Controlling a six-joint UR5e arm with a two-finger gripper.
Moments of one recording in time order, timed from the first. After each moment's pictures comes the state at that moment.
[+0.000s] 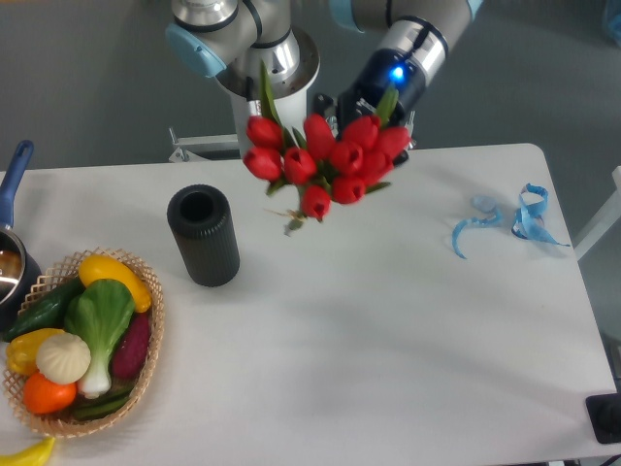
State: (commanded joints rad) arm 2.88 -1.62 -1.95 -0.75 0.45 0.95
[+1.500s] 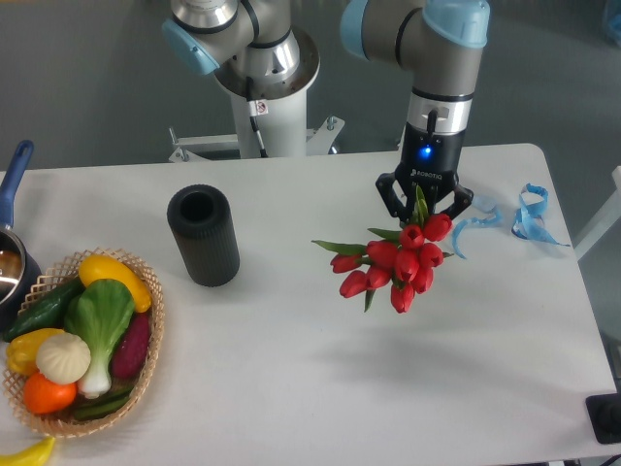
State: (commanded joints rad) arm 2.80 -1.67 -1.93 -0.76 1.21 1.10
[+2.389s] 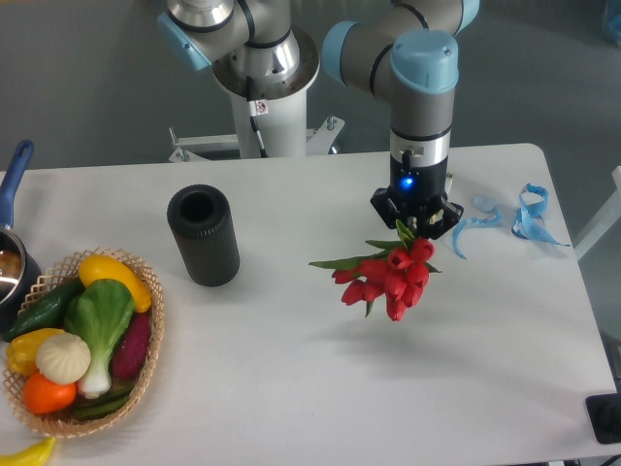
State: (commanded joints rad) arm 2.70 -1.73 -1.91 -0.76 1.45 1.15
